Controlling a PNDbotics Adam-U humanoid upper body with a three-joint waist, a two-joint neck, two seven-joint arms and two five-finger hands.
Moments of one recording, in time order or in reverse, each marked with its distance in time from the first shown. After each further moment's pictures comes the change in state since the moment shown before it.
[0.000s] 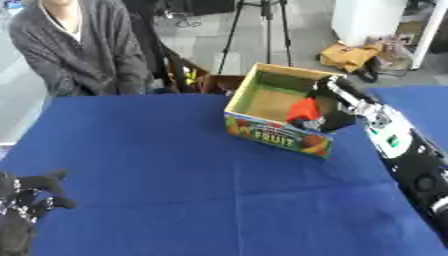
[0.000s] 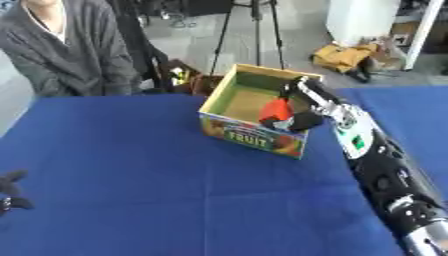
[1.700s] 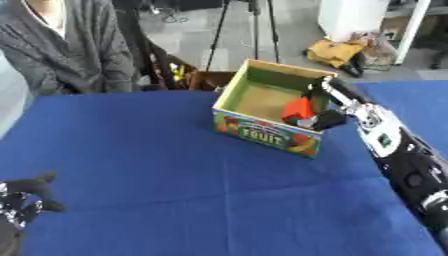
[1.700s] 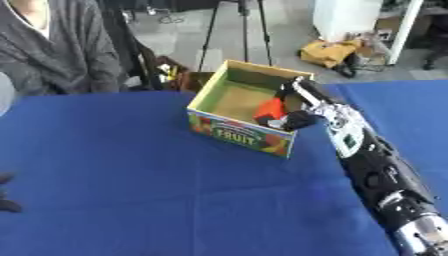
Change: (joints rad) left arm -0.006 -0.002 -0.006 0.000 0.008 0.002 -0.007; right arm 0.031 -0.007 -0.009 0.019 0.054 0.013 -0.022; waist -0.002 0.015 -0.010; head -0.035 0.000
